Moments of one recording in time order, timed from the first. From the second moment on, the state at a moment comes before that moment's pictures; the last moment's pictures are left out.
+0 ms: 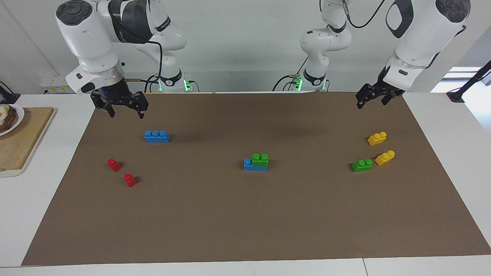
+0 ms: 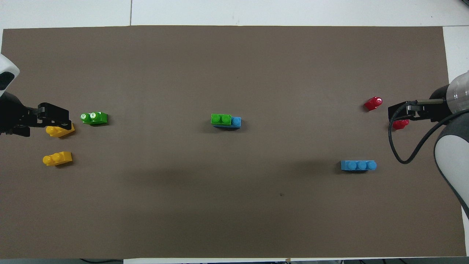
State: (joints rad) left arm 0.05 -0.04 -0.11 -1.66 -0.02 1.54 -0.13; right arm 0.07 -0.06 -0.04 -1.78 -0.07 1.72 0.08
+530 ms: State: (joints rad) left arm 0.05 -0.03 -0.09 -1.66 -0.01 1.54 -0.08; right arm 0.05 -0.06 -0.04 -1.78 -0.07 1.72 0.08
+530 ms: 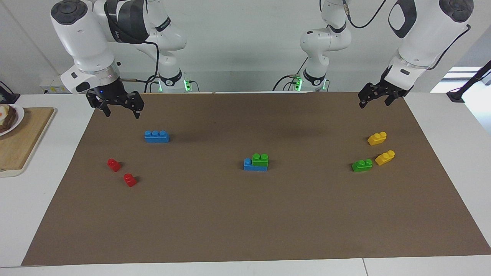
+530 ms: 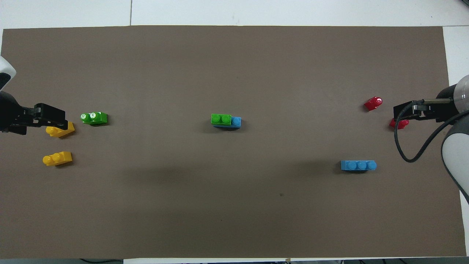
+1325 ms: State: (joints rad) left arm 0.04 -0.02 -0.08 -1.66 -0.01 1.54 -0.07; right arm 0.03 -0.06 -0.04 -1.78 -0.04 1.72 0.08
